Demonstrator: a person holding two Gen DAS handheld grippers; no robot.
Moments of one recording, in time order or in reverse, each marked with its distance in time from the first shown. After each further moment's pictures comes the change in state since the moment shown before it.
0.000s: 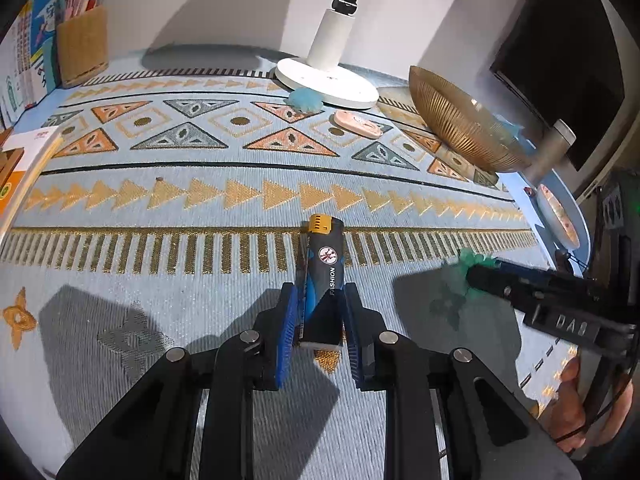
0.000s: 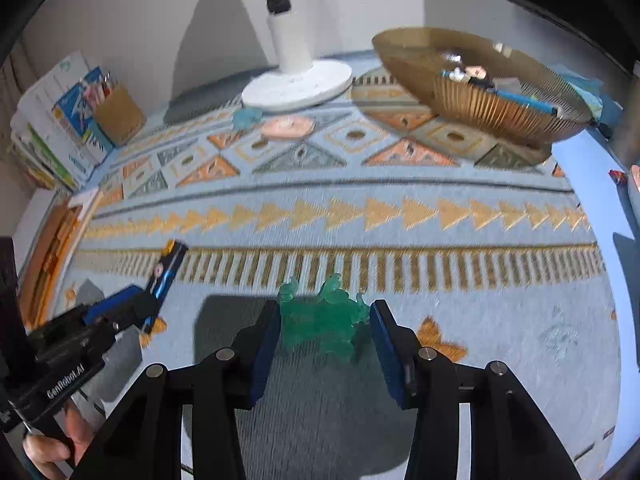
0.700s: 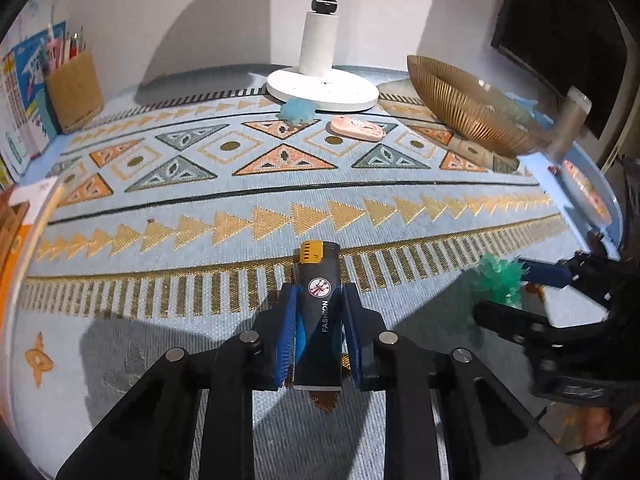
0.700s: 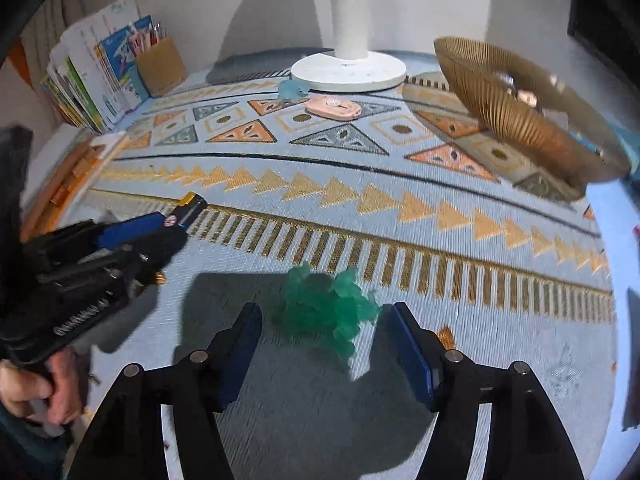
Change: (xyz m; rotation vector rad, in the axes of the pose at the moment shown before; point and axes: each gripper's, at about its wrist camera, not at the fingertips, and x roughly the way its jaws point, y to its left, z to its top) left arm 0.014 -0.025 0.013 0.108 -0.024 0.121; right arm 0.010 0.014 -0.008 -0.230 0.001 0.009
